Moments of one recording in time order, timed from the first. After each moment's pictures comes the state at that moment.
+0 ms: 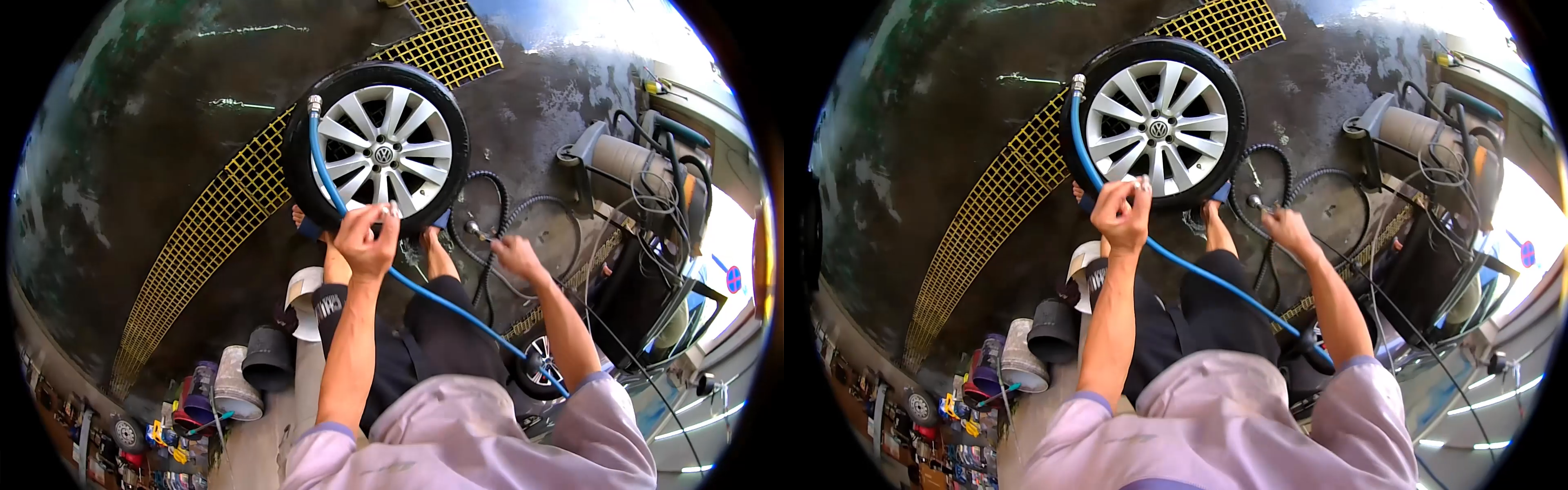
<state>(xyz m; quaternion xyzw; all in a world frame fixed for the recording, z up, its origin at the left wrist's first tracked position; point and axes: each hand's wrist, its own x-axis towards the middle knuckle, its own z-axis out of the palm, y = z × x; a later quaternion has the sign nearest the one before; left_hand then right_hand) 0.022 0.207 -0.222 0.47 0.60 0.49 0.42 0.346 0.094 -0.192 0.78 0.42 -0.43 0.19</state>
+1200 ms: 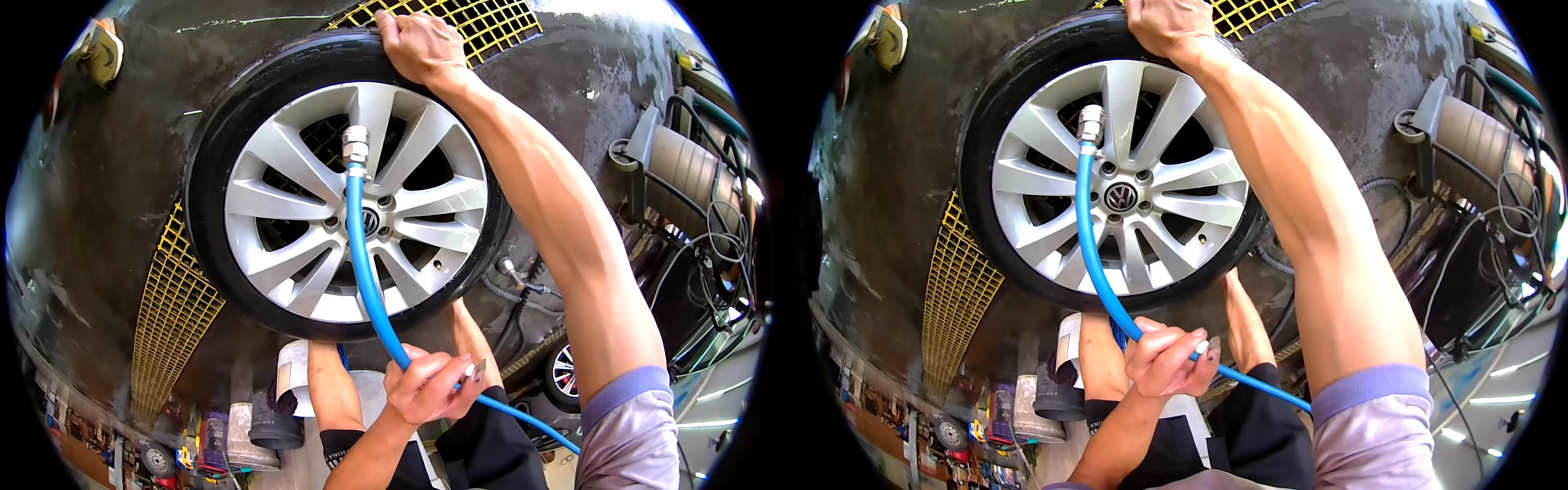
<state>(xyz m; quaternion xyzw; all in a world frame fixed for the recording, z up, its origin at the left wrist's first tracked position) 0.129 0.186 -0.382 0.60 0.49 0.42 0.46 0.328 0.480 -0.548 0.78 0.60 -0.19 -0.03</state>
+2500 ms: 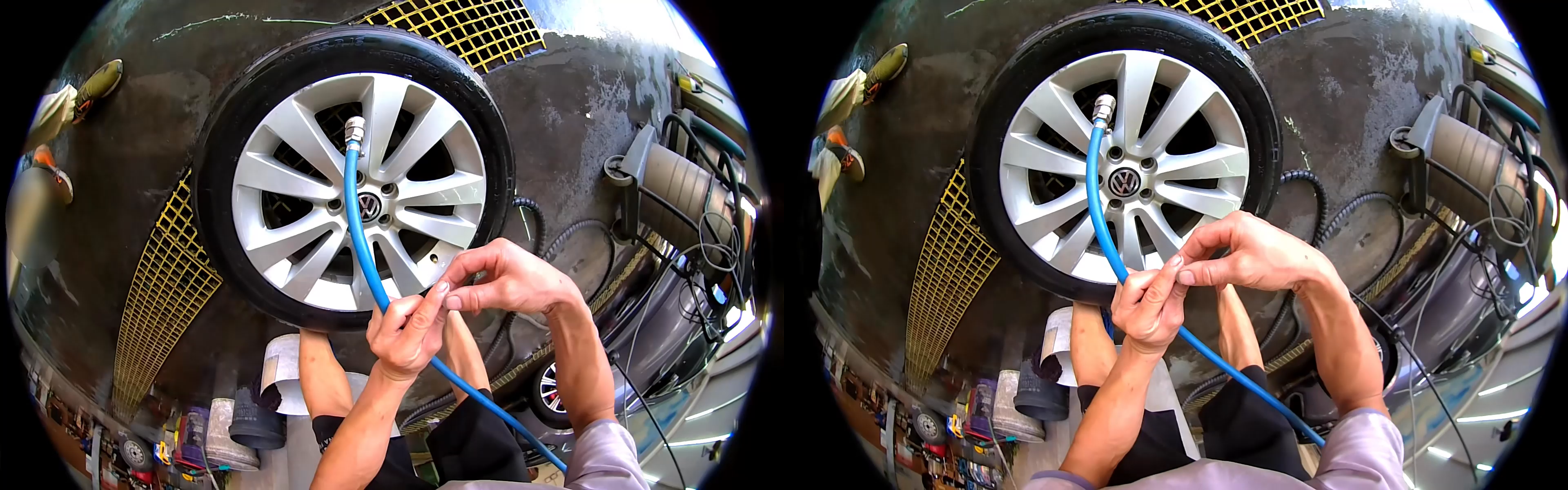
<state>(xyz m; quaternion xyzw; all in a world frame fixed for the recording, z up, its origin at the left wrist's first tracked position) 0.130 0.184 -0.417 0.62 0.56 0.40 0.37 0.318 0.266 -0.368 0.51 0.29 -0.81 -0.04</state>
